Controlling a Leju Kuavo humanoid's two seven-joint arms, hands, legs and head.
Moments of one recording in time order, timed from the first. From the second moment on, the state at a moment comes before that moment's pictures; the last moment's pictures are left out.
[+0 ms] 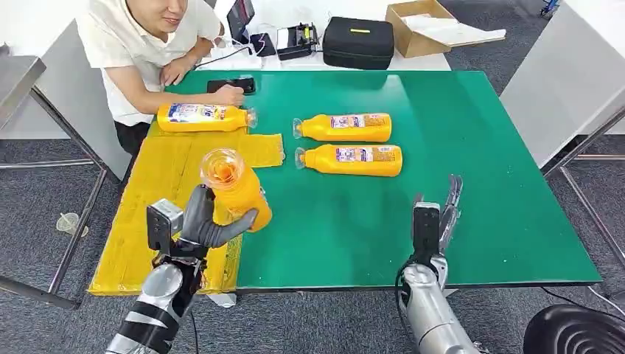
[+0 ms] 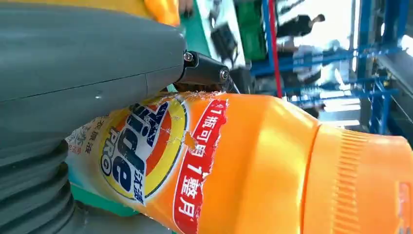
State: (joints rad) left arm -0.32 -0.11 -0.36 -1.19 0.02 -0.04 -0.46; right arm -0.29 0.05 0.05 -0.90 0.18 -0.57 -0.70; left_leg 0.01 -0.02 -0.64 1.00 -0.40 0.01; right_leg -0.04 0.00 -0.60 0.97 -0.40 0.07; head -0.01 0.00
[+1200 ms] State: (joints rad) left arm -0.84 -0.04 -0.68 -0.47 -0.81 -0.16 -0.10; right arm -0.28 0.08 0.05 -0.96 0.16 -0.44 -0.70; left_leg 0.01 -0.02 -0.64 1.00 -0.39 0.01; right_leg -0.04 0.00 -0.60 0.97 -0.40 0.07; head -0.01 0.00
